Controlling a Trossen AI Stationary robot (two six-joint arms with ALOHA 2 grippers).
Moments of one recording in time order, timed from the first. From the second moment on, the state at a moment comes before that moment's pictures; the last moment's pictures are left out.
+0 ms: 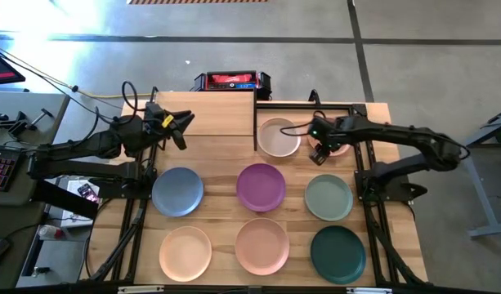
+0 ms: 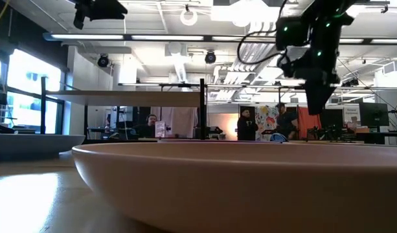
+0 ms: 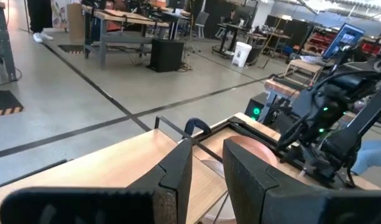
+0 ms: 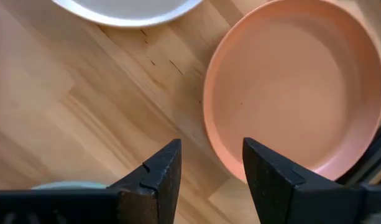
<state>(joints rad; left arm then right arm) 0.14 0.65 0.74 -0.21 -0.53 -0.30 -0.43 1.29 0.88 -0.97 0.19 0.30</state>
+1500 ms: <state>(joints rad) 0.14 0.65 0.74 -0.22 -0.53 -0.31 -0.47 1.65 0.88 -0.79 0.22 0.17</state>
